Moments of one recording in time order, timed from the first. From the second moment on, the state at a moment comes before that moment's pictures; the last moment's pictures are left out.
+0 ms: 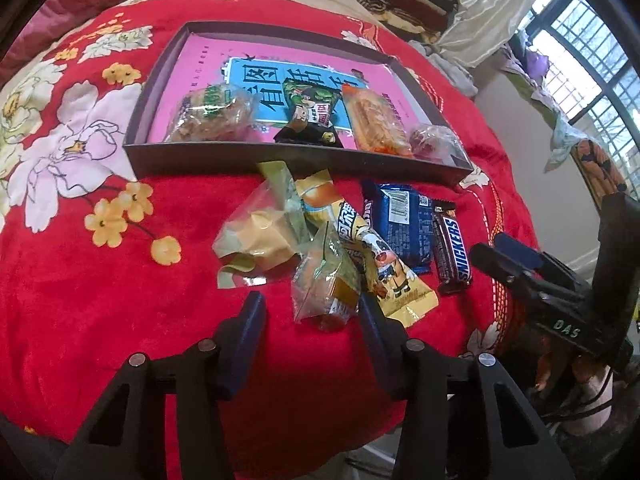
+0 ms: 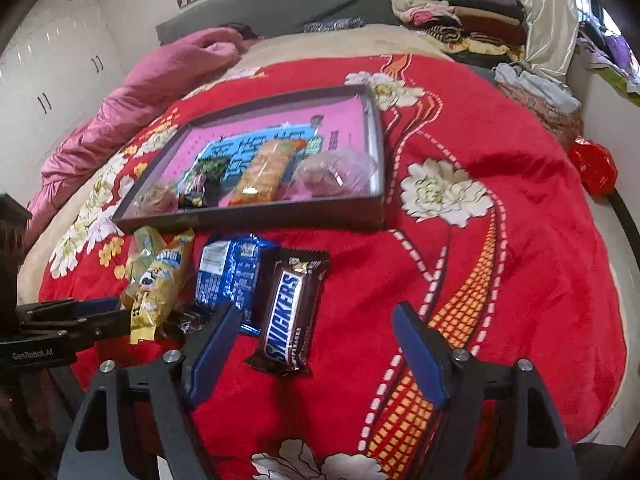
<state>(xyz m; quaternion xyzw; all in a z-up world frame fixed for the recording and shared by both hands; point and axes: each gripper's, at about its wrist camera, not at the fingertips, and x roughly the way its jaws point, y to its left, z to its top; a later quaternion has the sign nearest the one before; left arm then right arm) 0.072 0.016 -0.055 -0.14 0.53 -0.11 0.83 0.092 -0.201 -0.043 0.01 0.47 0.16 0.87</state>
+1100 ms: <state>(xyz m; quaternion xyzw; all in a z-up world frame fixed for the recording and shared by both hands) 0.098 -0.003 -0.070 -0.14 0.54 -0.13 0.82 0.116 -0.194 -0.053 0.02 0.47 0.18 0.86</state>
